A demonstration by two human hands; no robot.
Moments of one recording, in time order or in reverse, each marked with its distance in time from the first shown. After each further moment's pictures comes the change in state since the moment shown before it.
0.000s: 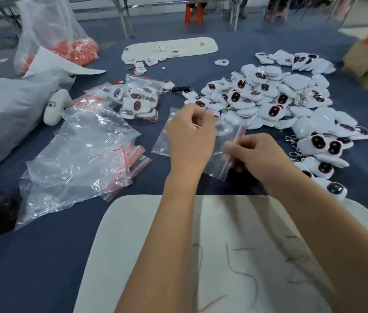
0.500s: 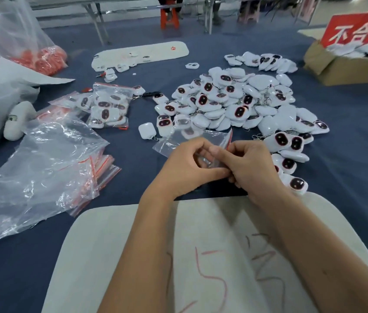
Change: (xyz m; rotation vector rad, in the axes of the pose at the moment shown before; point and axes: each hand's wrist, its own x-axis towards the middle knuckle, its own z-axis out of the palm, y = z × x) left_hand -0.027 -0.019 0.018 -0.139 -0.796 -0.090; right_hand -0.012 0.029 -0.024 0.137 0.192 -0.043
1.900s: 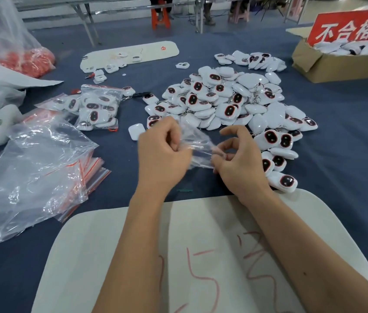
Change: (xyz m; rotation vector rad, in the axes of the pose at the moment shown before) left_hand -0.001 0.019 -0.005 0.208 0.560 0.266; right_hand -0.004 0.005 0.003 -0.086 0.117 -0.127
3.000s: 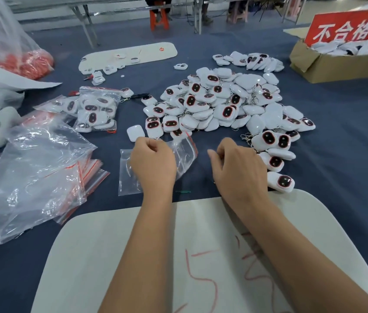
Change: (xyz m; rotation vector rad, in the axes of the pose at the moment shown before) left_hand 0.001 -0.020 0.021 0.056 0.351 -0.626; right_hand -0.011 -0.008 0.002 -0.771 0.075 -0.228
